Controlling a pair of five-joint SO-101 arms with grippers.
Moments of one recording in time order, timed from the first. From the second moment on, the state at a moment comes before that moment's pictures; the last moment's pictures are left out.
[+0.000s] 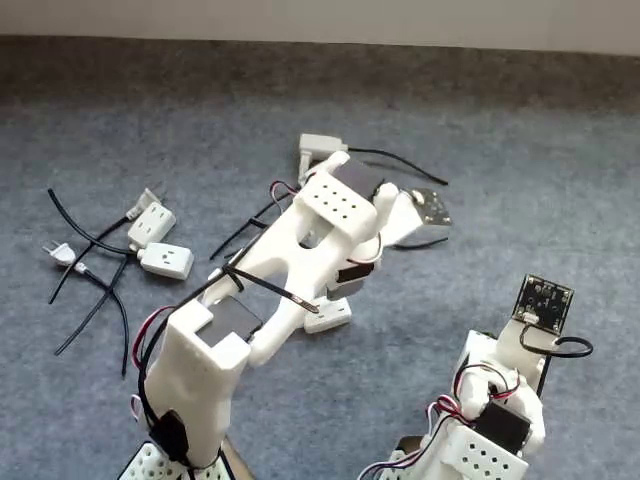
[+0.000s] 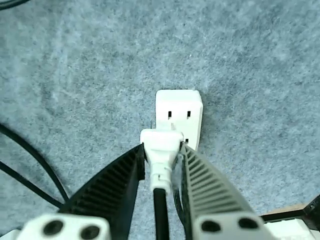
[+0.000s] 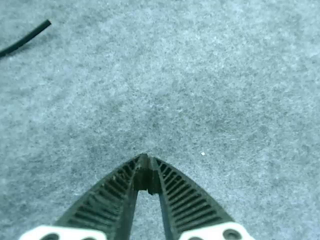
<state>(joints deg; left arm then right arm) 32.5 27.9 -23.5 100.5 -29.8 28.3 -104.1 94.6 66.2 10.2</state>
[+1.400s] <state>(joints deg) 35.9 28.1 -14.8 94.0 -27.6 28.3 -104.1 94.6 66.2 10.2</state>
